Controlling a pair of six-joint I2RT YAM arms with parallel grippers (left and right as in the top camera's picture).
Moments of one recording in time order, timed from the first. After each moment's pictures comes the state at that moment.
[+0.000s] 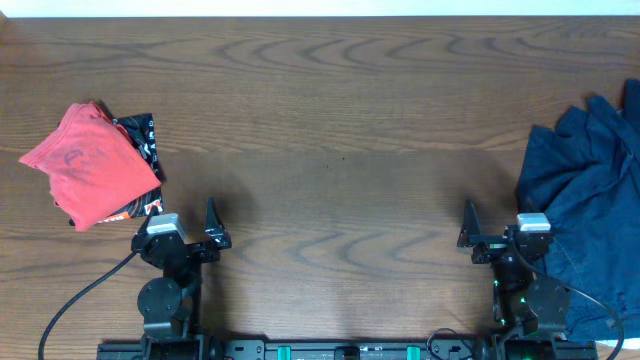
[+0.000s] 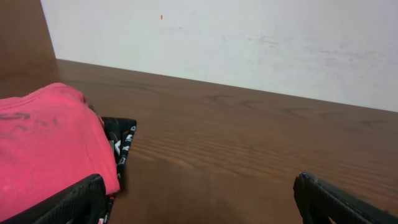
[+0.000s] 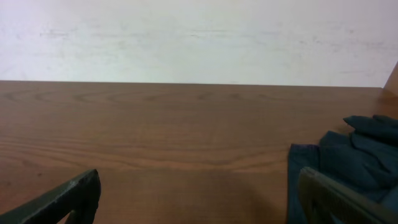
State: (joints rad) left arm 0.04 0.01 0.02 -0.11 -0.05 -0.14; right arm -0.02 0.01 0.01 -0.07 -0.05 0.01
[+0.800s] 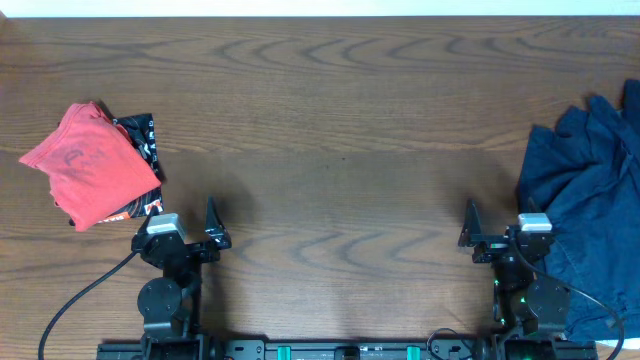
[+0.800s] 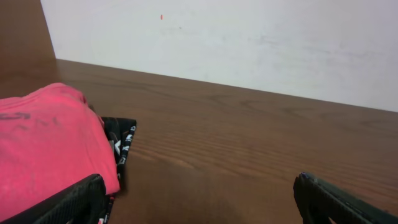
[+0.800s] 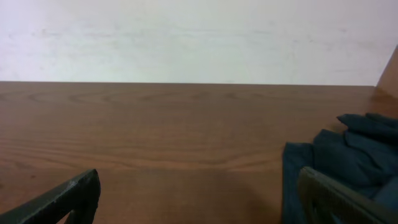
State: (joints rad) left arm 0.04 0.01 0.02 -0.11 -0.05 -0.14; right arm -0.02 0.01 0.01 -0.07 -0.03 0.01
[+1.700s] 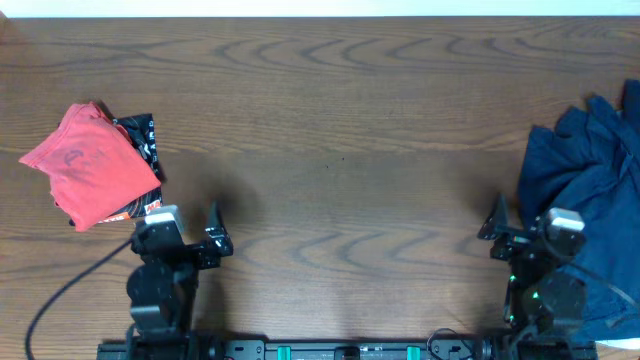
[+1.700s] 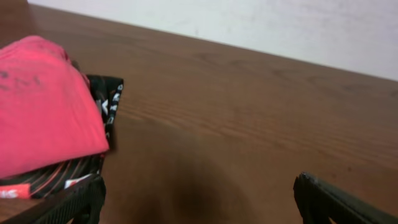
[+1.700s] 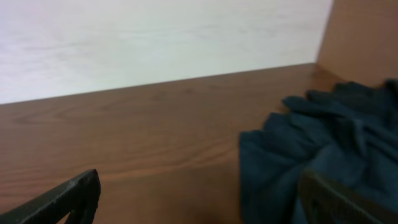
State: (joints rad) left arm 0.04 0.20 0.27 -0.40 0.01 -0.20; right arm -0.02 0.15 0.21 -0.21 0.18 0.10
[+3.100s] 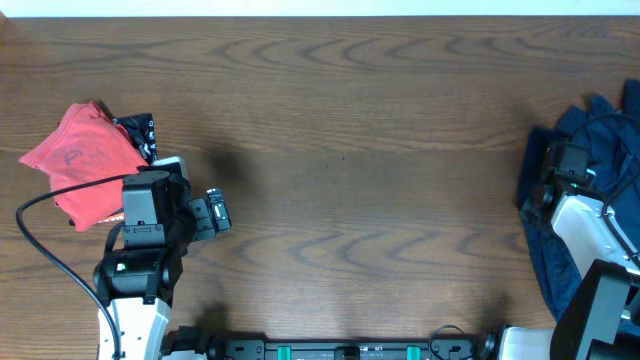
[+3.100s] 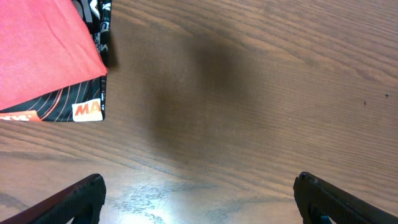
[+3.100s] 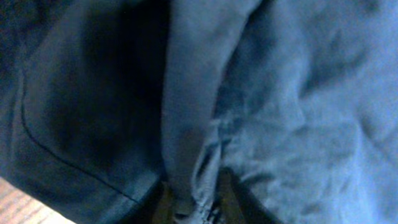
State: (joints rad) left arm 0.04 0.89 0.73 -0.76 0.02 -0.20; right arm -0.29 1.53 0.76 -0.50 0.43 0.25
